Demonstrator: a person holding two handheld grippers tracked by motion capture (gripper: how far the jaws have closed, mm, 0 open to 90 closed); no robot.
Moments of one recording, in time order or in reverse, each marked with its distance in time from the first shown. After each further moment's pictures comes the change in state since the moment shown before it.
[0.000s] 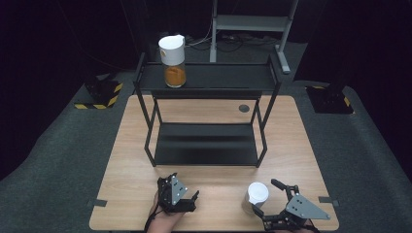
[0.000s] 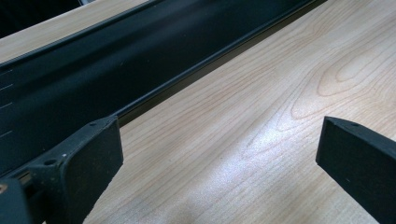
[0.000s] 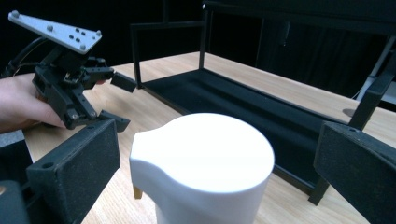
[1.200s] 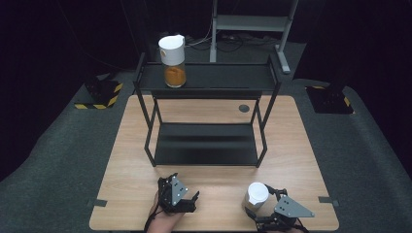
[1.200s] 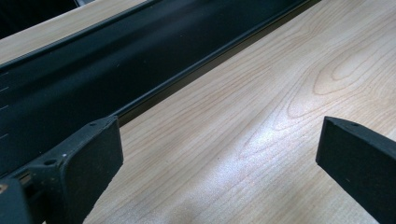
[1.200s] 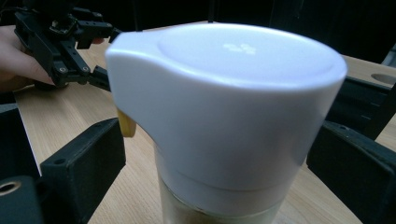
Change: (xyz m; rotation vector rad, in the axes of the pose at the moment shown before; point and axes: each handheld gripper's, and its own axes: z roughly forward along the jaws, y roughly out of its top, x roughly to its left) left arm 0.001 0.000 0.000 -0.001 -0.009 0.011; right arm -0.002 -0.026 0.021 0.081 0.029 0.017
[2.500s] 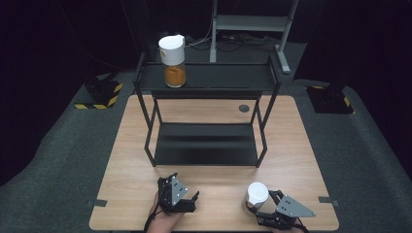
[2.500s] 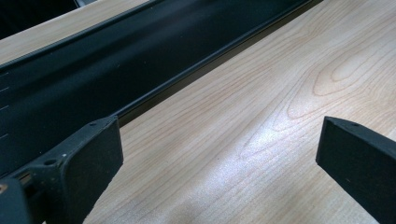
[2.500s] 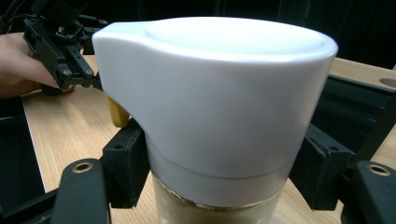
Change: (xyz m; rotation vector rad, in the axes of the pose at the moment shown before) left arm 0.000 -0.001 0.000 -0.004 -0.001 -0.003; right arm -0.010 -0.015 0.001 -0.046 0.031 0.009
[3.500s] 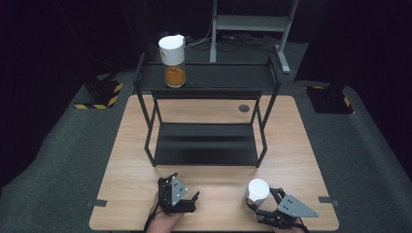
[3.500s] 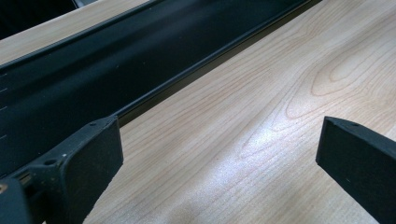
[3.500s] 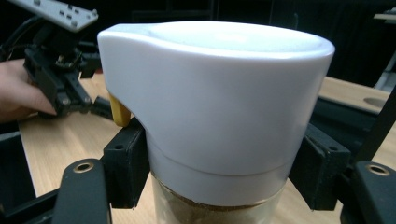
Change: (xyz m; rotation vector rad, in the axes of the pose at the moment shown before) left arm 0.001 0.000 0.000 -0.002 -0.005 0.001; right arm 0.008 0.011 -0.002 -0.060 -0.037 -0.001
